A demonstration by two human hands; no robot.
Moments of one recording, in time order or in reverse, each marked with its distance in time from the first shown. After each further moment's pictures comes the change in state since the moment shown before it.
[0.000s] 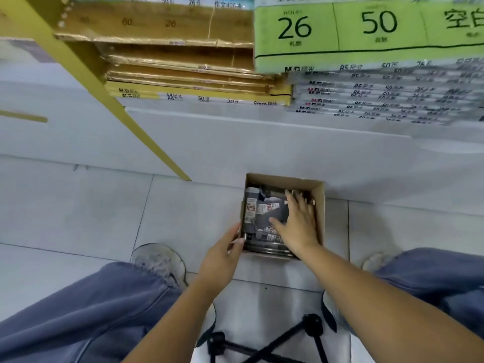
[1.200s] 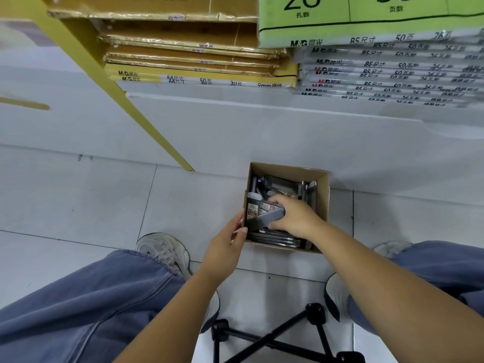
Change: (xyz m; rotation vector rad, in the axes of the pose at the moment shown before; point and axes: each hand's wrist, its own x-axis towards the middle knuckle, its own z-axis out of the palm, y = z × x) left_hand 0.000 -0.008 0.002 0.017 -0.008 0.038; right_hand 0.007 -0.005 -0.018 0.149 -0.441 -0.116
